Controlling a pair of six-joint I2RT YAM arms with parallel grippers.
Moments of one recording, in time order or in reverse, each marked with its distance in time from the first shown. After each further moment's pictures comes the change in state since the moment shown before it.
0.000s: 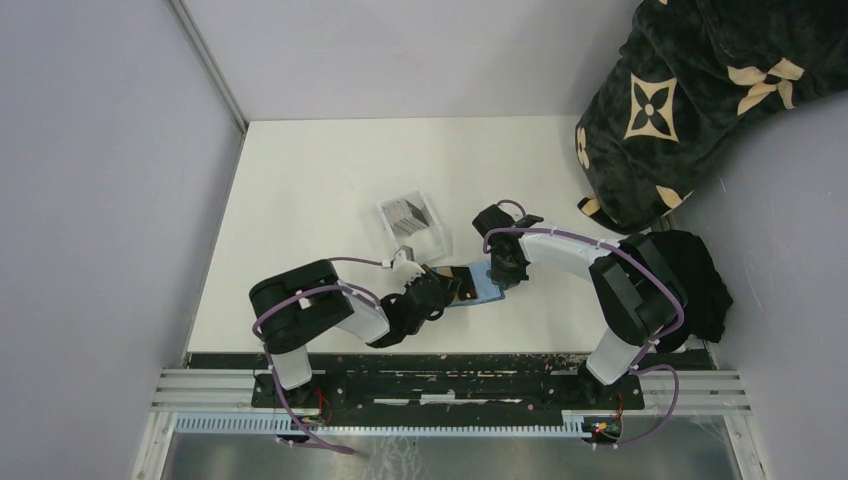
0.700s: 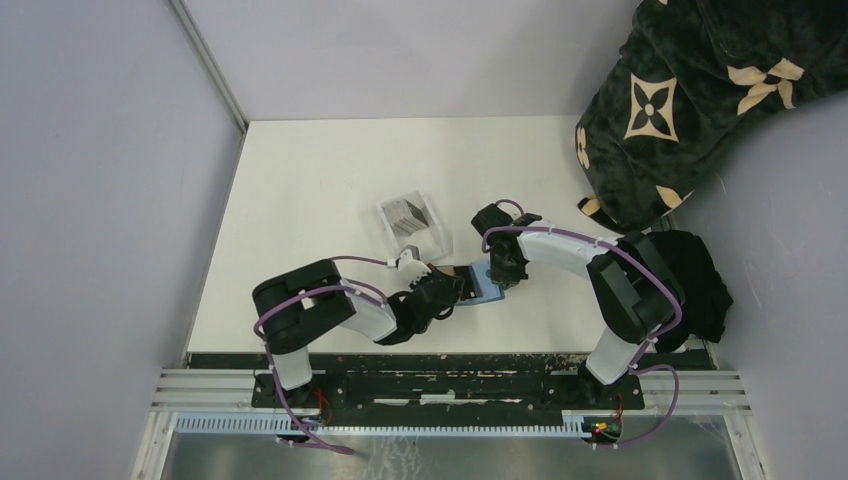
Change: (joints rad) left arm -0.024 0.009 0.075 -0.129 -0.054 -0.028; right arm 0.000 0.015 0.015 -0.013 -0.003 -0.015
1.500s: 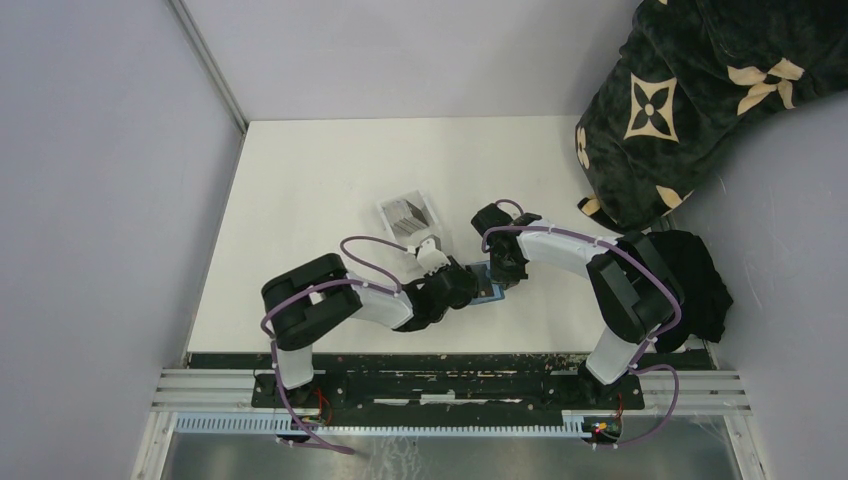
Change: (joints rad) left arm 0.005 0.055 0.182 -0.218 0.082 0.084; right arm 0.000 0.004 0.005 -0.005 -0.001 -0.006
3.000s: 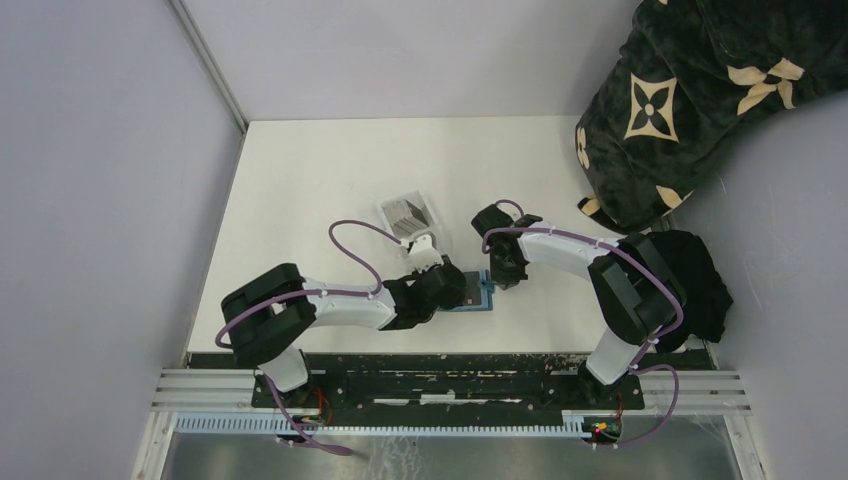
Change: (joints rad) left arm -0.011 -0.209 0.009 -0.346 -0.009 0.122; right arm 0.005 -0.014 -0.013 0.016 0.002 0.003
